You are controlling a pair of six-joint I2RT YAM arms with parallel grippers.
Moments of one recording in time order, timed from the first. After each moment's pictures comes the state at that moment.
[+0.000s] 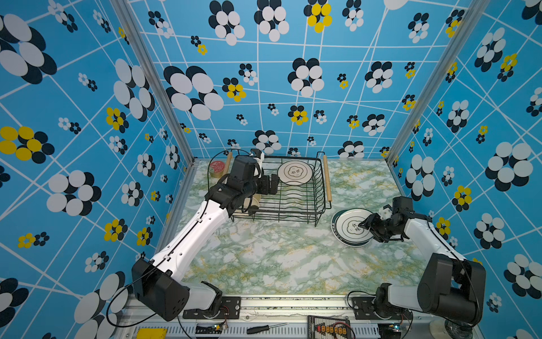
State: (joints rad) left arm -0.47 1.37 1.36 -0.54 0.04 -0.29; right arm -0.24 1.34 0.79 -0.72 -0.44 0.43
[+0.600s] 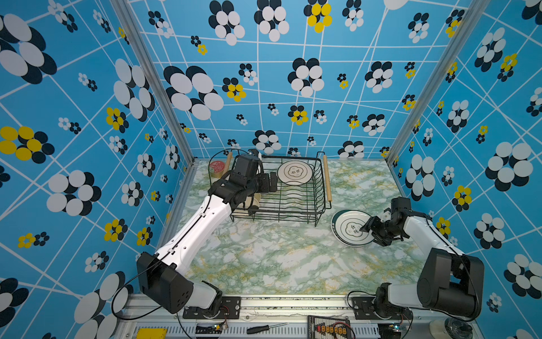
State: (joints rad) left arm -0.47 1.43 1.45 -0.66 -0.03 -0.40; right arm -0.24 1.38 0.82 -0.80 -0.35 0.40
